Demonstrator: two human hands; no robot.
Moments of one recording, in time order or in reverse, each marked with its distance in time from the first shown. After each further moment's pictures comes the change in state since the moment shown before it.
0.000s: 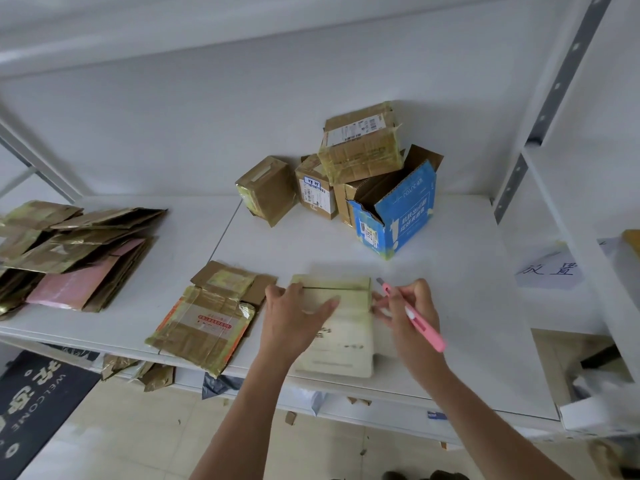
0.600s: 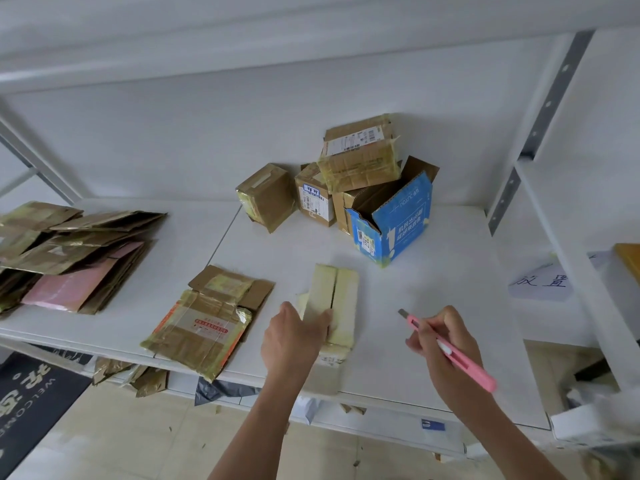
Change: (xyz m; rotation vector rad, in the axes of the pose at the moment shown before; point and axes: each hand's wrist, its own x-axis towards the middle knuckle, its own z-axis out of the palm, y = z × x) left_hand -0.020 0.017 0.011 0.108 0.079 -0.248; right_hand -0.023 -0.004 -0.063 -0.310 -0.097 -0.141
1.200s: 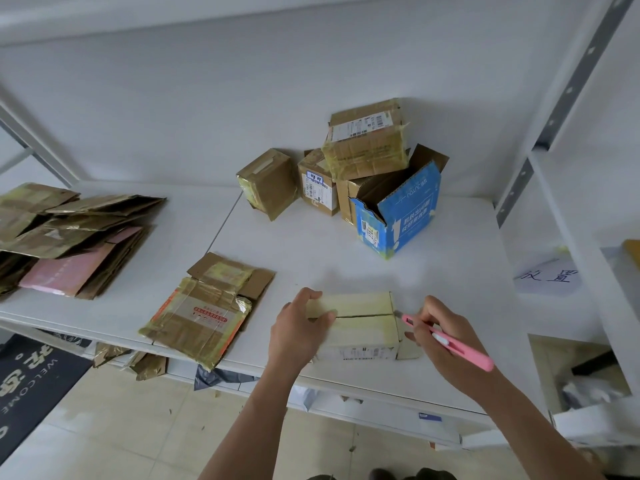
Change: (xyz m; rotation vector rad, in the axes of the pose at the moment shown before) left_hand 0.012 -0.017 0.011 -0.201 -0.170 0.207; right_hand 0.027 -0.002 -0.014 -0.141 -0.336 -0.043
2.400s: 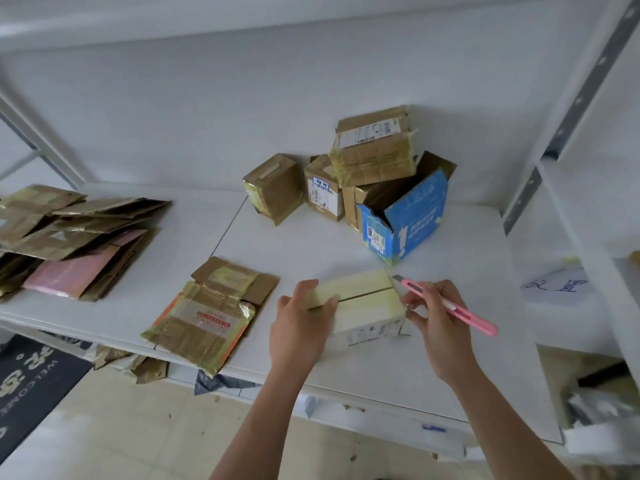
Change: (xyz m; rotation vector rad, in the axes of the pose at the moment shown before) left_hand 0.000 0.013 -0.007 -0.048 0.184 0.031; right_hand 0.044 0.003 0.038 0.713 0.429 0.195
